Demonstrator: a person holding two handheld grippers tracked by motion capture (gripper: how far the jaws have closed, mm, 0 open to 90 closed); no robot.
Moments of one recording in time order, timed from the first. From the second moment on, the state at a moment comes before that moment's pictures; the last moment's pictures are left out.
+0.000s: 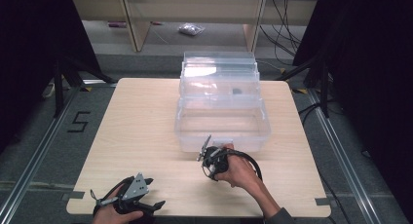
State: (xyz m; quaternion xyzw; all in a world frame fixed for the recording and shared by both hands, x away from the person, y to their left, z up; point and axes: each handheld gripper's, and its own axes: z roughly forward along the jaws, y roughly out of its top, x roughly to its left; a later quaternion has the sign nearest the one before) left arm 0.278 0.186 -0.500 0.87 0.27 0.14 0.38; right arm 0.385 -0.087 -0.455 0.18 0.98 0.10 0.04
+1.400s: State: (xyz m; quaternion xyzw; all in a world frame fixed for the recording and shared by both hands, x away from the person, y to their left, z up) left arm 0.280 0.188 -0.500 0.88 0.26 0.15 0.38; right arm 0.384 -0.132 -0.396 0.19 0.97 0.13 0.05
